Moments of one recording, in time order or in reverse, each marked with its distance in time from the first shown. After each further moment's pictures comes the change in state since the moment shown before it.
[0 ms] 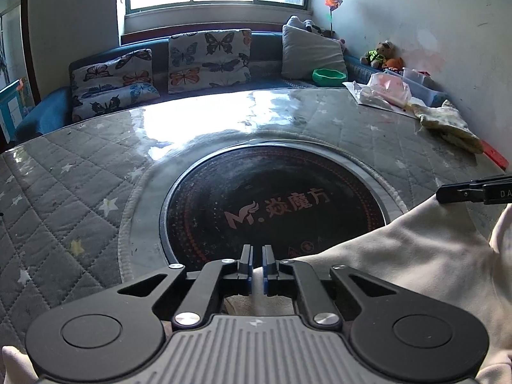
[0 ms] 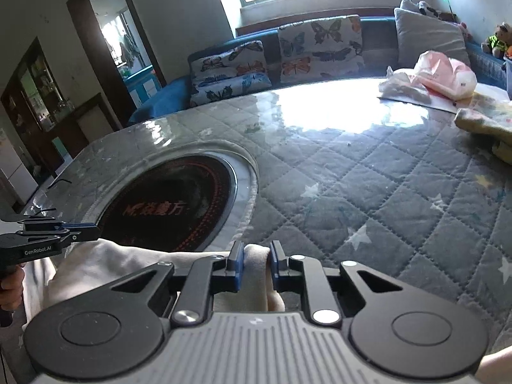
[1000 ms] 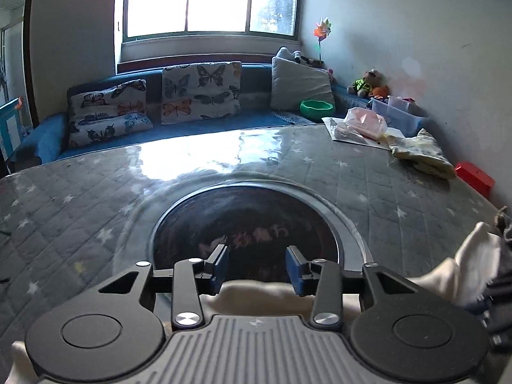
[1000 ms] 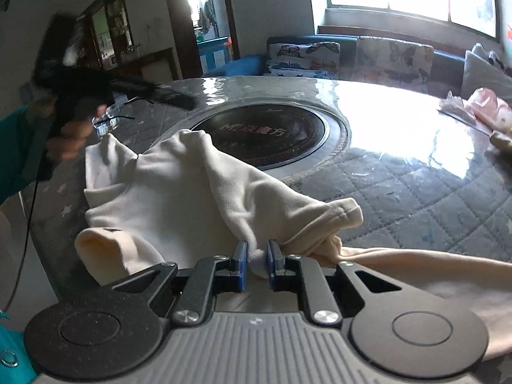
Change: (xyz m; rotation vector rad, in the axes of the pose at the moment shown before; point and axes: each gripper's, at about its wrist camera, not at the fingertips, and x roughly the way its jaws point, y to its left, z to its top) left arm -0.034 -0.034 0.014 0.000 -0.107 -0.043; right arm -0.072 0.065 -0.098 -0.309 0.033 0.110
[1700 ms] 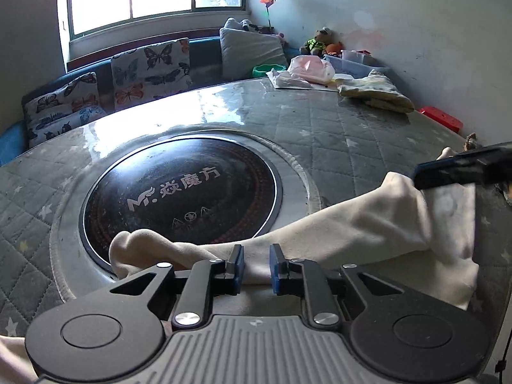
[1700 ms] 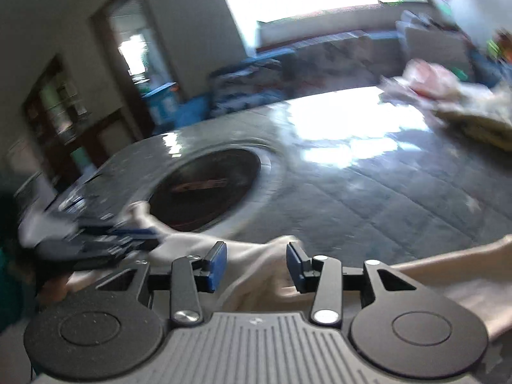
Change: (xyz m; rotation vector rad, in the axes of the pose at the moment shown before) left arm 0.006 -0.049 -0.052 0.164 0.094 -0.098; right arm -0.016 -0.065 0.021 0.349 -0.100 -0.069
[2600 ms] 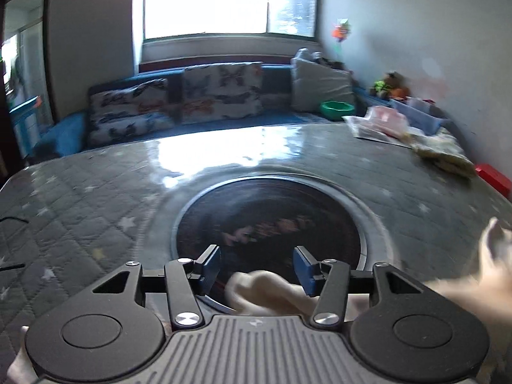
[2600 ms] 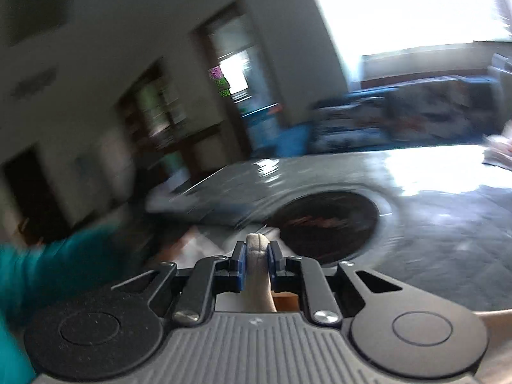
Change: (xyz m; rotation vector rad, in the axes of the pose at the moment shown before) left arm -0.021 0.069 0.023 -0.196 -0.098 0.195; right arm -0.039 0.080 -0.012 -0.296 -0.077 0.403
